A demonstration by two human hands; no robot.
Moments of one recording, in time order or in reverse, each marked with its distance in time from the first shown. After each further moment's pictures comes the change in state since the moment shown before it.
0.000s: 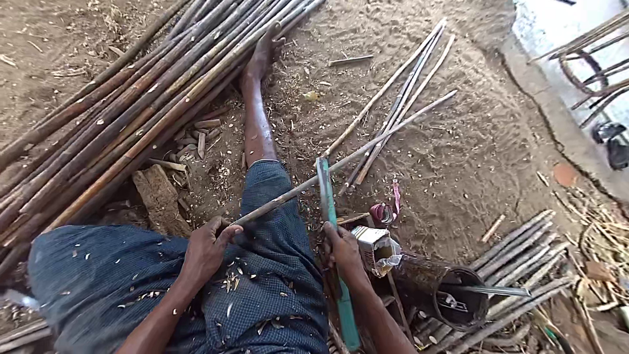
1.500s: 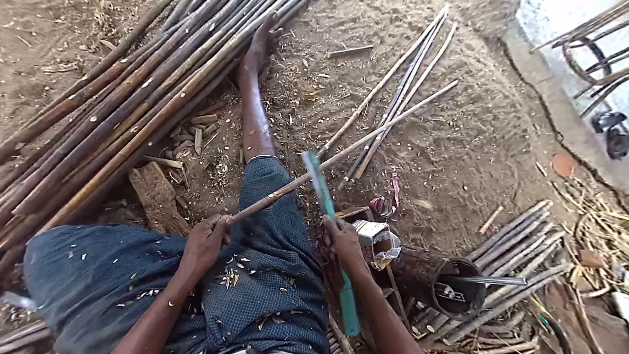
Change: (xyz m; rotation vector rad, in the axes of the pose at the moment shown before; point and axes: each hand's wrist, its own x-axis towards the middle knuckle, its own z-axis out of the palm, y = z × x) left_hand 0.010 -0.002 0.000 -0.153 -0.074 -0.086; right_hand -0.002 -0.003 -0.005 -0.024 0.012 0.027
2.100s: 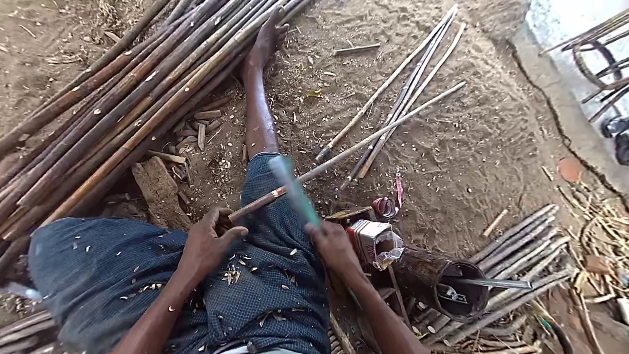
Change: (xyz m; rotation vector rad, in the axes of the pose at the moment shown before) left_hand -0.013 0.009 -0.005 0.129 0.055 0.054; right_hand -0.013 -0.024 0.009 -0.219 -0.080 -0.126
